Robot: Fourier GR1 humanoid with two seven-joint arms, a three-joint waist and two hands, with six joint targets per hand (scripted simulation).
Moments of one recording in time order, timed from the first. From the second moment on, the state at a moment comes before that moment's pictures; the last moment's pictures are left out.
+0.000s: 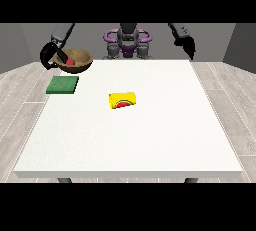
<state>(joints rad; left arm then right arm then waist) -0.31 0.22 0.15 -1.18 0.03 -0.04 -0.29 -0.57 -0.48 -0.20 -0.66 0.07 -0.17 0.10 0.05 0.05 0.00</state>
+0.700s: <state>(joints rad) -0.37 0.62 0.49 -1.01 0.29 -0.36 -0.36 -0.54 -0.57 -0.32 -0.65 0.00 -0.15 -0.06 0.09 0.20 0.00</state>
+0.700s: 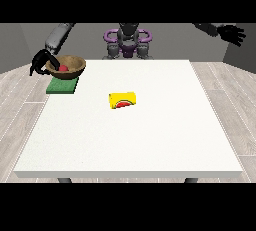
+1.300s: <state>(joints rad) -0.37 0.66 0.51 -0.98 0.30 -0.39 -0.41 -0.58 -0.62 -0.37 -0.56 -0.01 -0.17 -0.03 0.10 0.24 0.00</state>
